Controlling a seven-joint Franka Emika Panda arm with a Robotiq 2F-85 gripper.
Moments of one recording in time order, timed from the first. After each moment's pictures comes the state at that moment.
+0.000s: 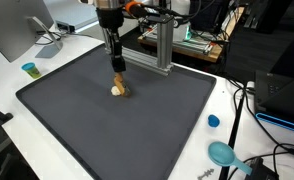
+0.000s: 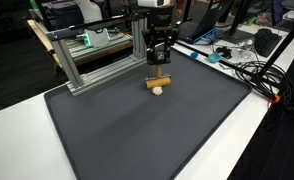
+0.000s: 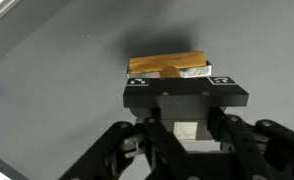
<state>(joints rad) 0.04 0.18 -0.01 -2.14 -0.10 2.44 0.68</state>
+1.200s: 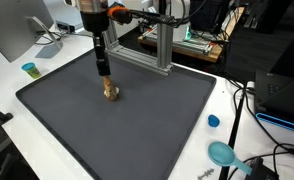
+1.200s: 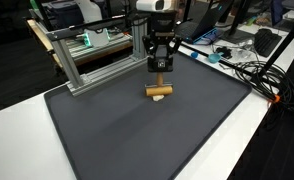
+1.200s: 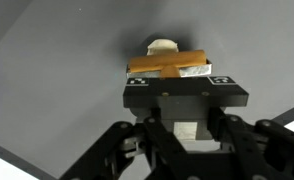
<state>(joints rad) 0.05 0.28 -0.08 -2.01 -0.10 2.43 0.76</state>
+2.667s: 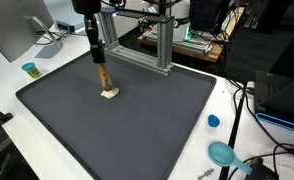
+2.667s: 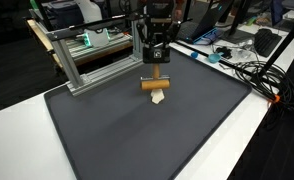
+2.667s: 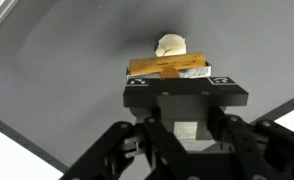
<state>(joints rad) 0.04 0.22 -0.09 -1.97 -0.07 2.30 0.70</state>
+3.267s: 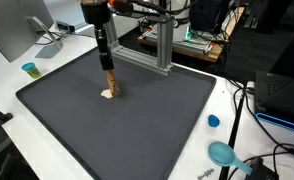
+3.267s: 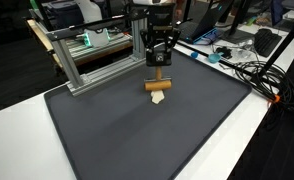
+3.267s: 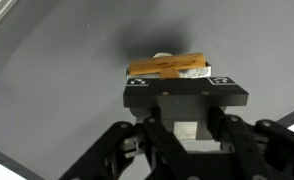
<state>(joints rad) 0.04 0.23 -0.07 -2.03 -0.03 2.36 0.70</state>
